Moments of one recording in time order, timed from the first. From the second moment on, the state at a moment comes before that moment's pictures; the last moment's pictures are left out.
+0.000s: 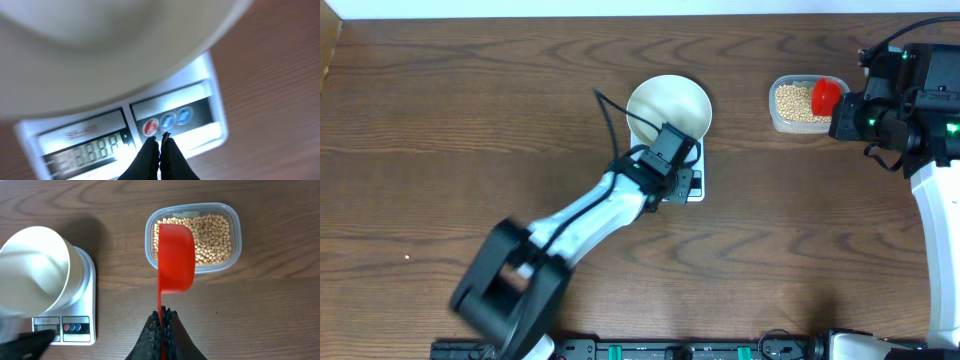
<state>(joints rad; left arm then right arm) -0.66 1.75 1.09 -0.39 0.01 -0.35 -0.08 1.43 1.42 -0.91 -0.19 0.06</state>
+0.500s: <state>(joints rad) -0.37 1.32 1.12 -0.60 -0.04 -0.35 -0.08 1.43 1.42 -0.85 -0.19 0.06</state>
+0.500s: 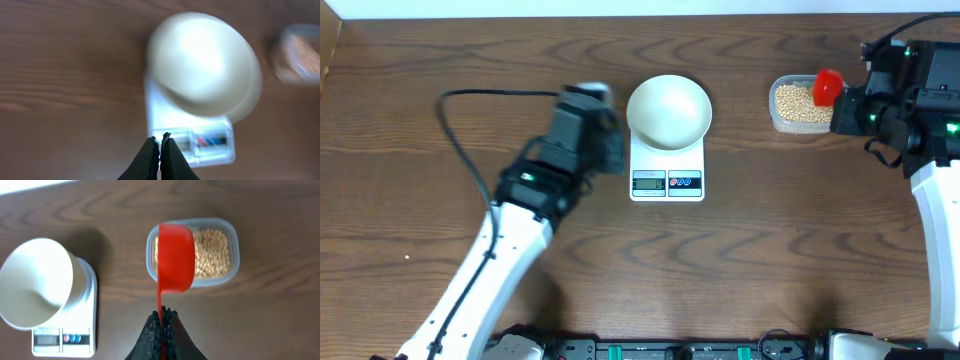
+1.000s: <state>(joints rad) 0.14 1.52 1.13 -0.19 -0.14 -0.35 -0.08 1.53 1.42 -0.60 -0.13 0.11</state>
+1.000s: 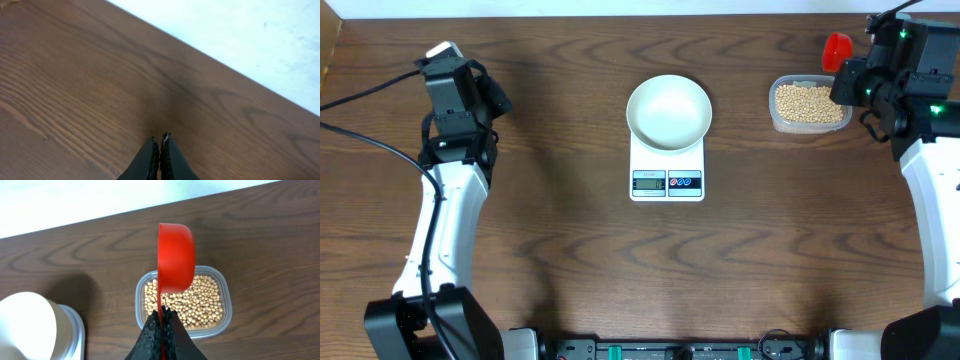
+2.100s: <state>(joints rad) 0.14 1.53 1.13 -0.24 0.26 0.04 -0.08 1.53 1.42 -0.56 -0.10 0.27</state>
